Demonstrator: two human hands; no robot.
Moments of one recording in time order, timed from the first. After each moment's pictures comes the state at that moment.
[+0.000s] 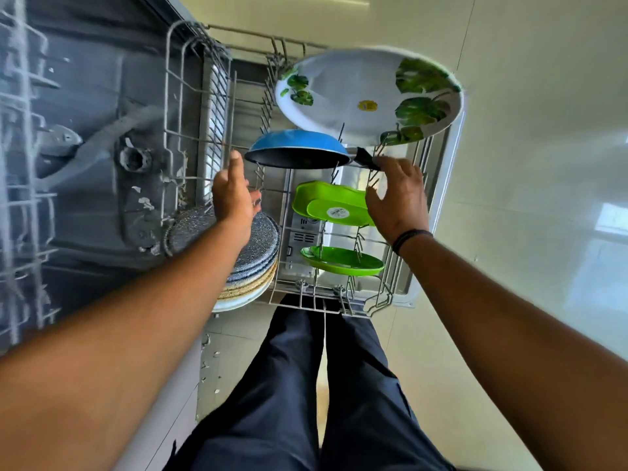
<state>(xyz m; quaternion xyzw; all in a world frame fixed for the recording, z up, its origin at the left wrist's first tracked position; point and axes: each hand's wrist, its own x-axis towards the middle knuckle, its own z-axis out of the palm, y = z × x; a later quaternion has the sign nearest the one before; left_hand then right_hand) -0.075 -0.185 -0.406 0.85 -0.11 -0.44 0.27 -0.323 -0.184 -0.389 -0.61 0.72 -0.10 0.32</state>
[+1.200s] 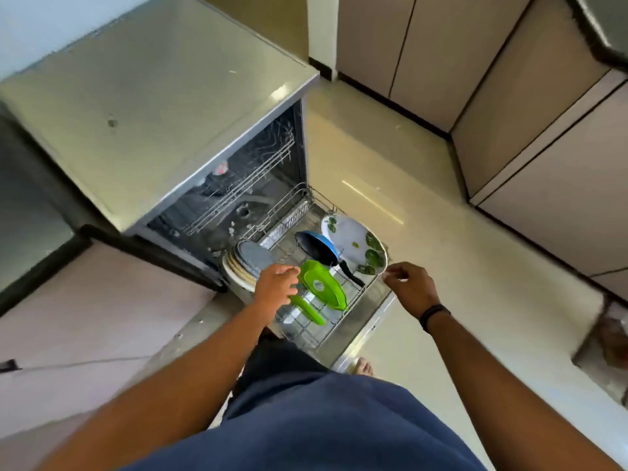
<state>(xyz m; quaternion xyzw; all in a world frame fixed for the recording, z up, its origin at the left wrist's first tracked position) -0.240 -0.025 -0.047 0.76 -0.05 -0.50 0.41 -0.481 -0.177 -0.033 -0.66 0.58 -0.08 0.48</state>
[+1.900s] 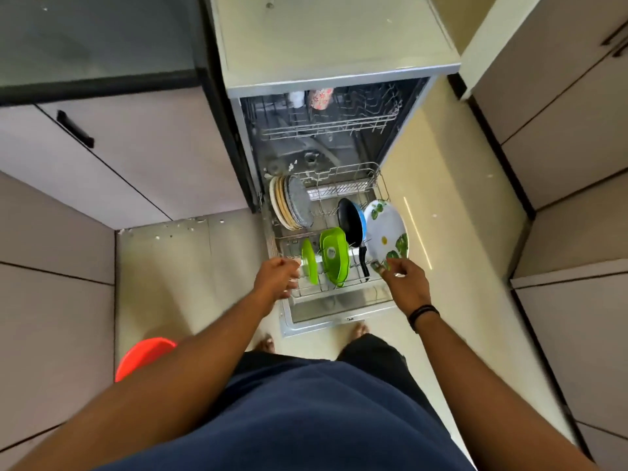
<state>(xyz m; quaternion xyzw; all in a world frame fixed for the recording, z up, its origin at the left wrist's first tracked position) -0.391 0.072 -0.045 0.71 0.20 -0.38 0.56 -0.500 -0.170 -0.025 -0.78 0.42 0.03 0.47</state>
